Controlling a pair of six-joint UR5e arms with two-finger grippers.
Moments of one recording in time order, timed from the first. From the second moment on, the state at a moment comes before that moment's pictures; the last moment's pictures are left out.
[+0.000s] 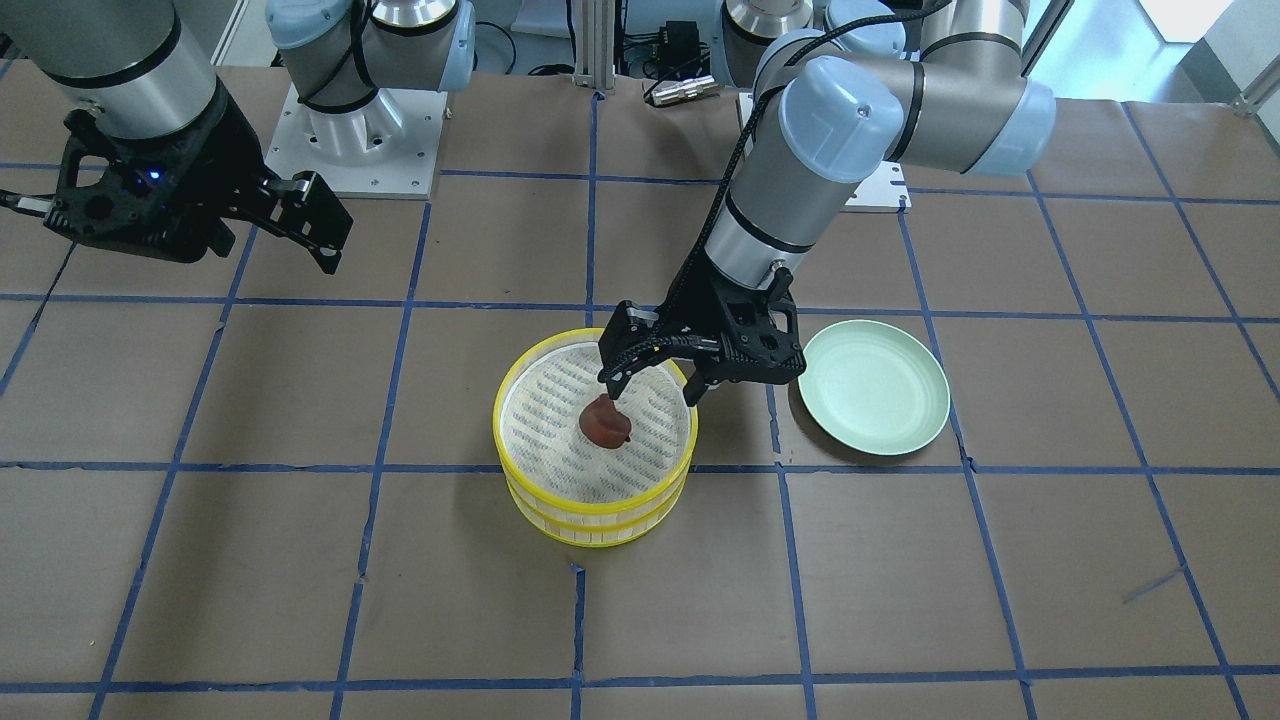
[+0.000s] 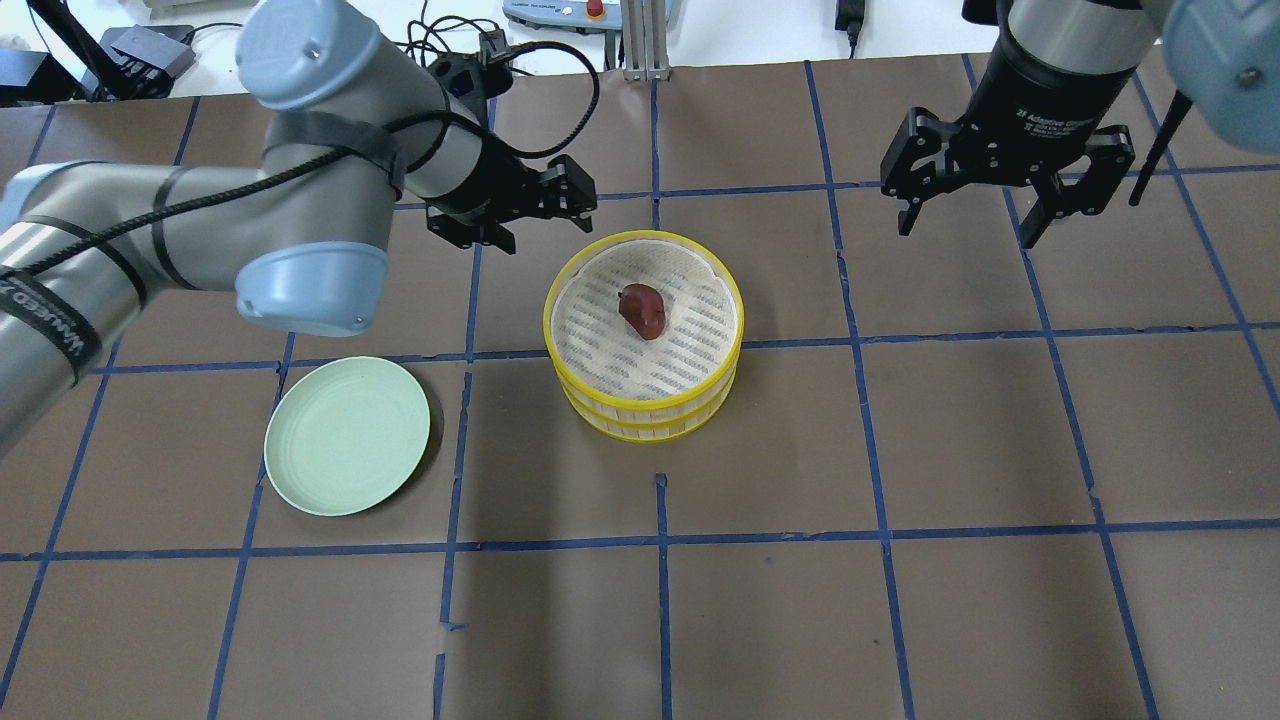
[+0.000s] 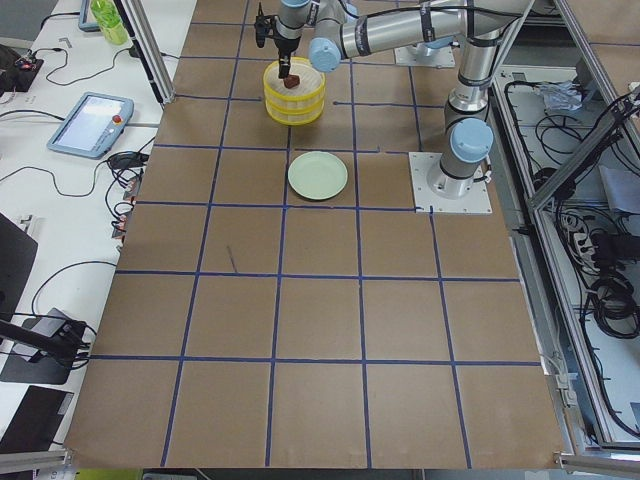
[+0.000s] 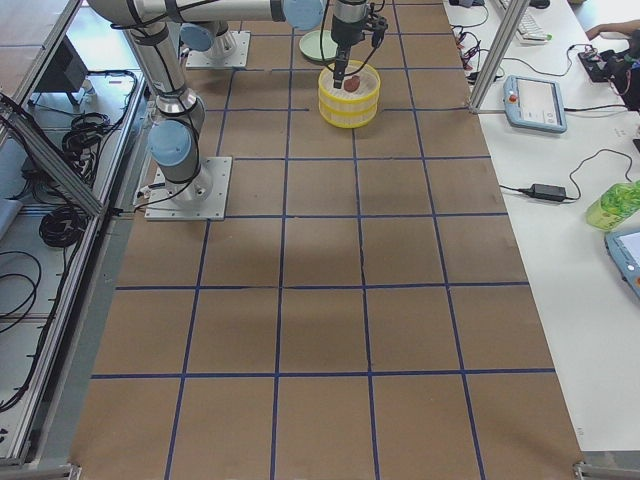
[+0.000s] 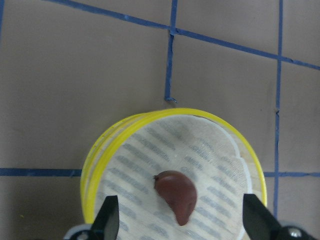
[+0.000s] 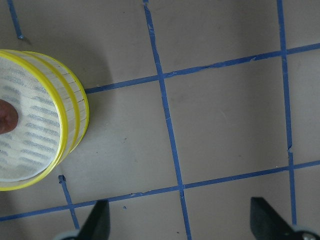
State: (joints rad) left arm -1.64 -1.71 -1.74 -1.05 1.31 -0.13; right arm 1.56 -1.58 1.55 -1.49 -1.56 0.16
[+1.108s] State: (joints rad) left arm -1.41 -1.52 -1.55 -1.69 1.58 0.09; right arm 1.59 -1.58 1.57 -1.61 -1.55 0.16
